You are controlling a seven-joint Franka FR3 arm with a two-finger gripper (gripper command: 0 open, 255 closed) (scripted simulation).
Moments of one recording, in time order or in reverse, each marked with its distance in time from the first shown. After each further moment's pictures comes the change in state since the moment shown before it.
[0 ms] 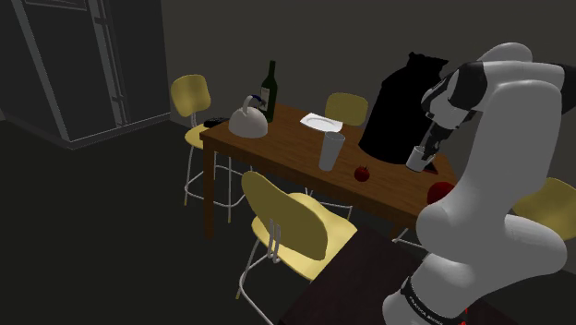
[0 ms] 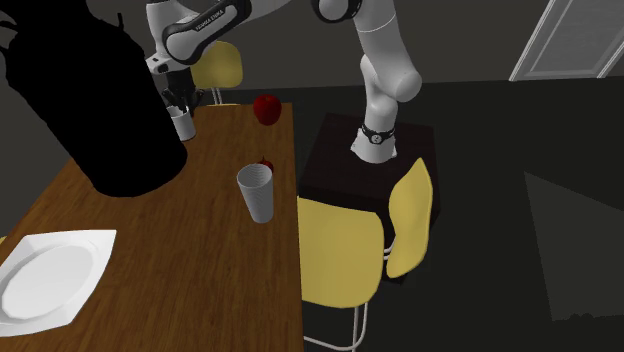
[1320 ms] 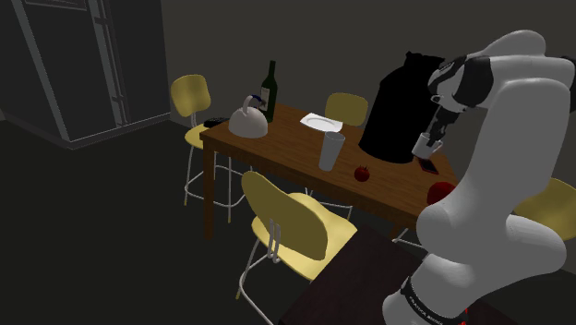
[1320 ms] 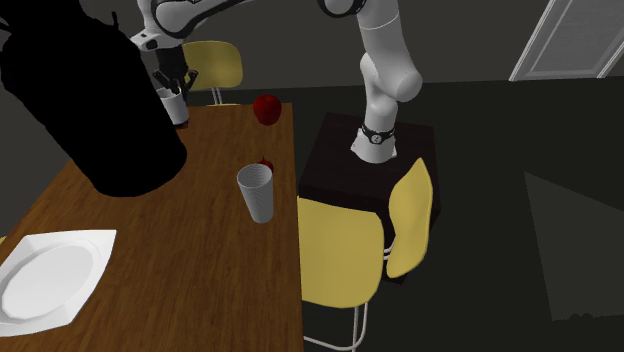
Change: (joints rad) arm 0.018 -0.052 -0.017 0.110 -0.040 -0.167 0.042
